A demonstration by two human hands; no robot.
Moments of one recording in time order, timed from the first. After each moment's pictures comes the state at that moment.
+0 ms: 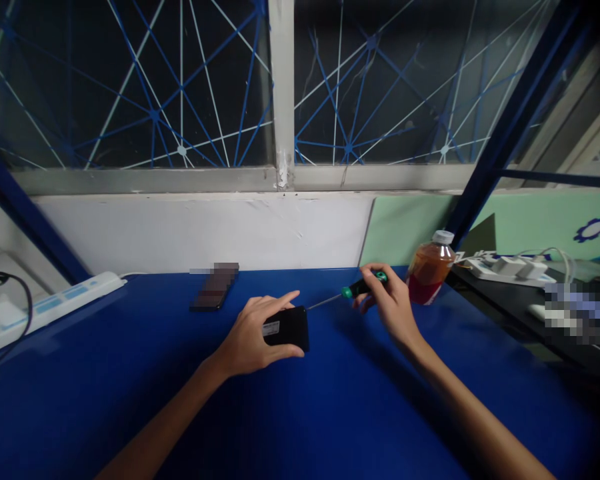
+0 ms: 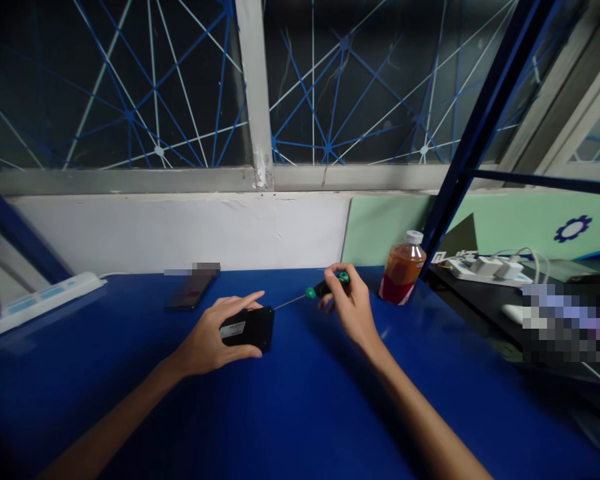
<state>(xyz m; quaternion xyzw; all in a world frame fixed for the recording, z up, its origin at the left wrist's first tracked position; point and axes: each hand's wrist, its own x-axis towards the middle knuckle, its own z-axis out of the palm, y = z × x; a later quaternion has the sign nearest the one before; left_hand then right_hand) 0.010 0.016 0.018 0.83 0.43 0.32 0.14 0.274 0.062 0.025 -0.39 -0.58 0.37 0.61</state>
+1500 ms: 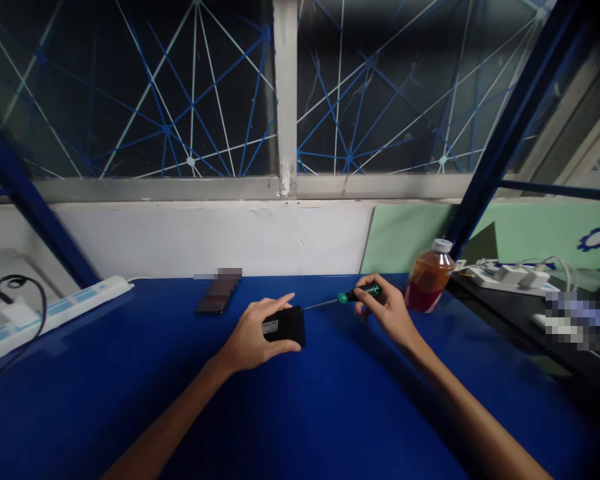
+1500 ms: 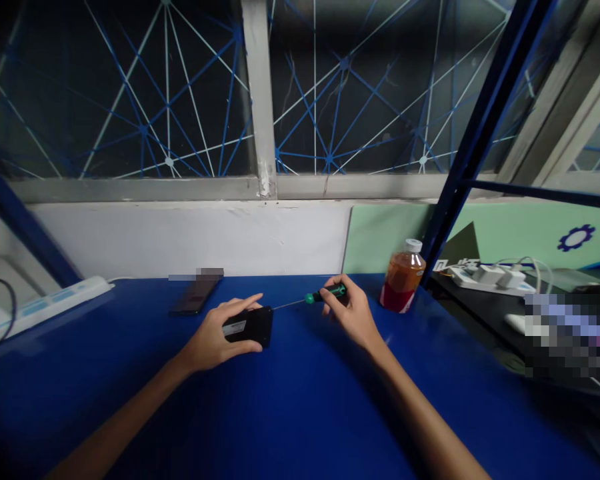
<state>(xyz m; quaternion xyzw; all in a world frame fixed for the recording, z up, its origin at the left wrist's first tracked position) 0.009 0.022 0.019 0.81 0.46 0.34 0.16 0.285 0.071 0.015 -0.40 -0.65 0.37 0.53</state>
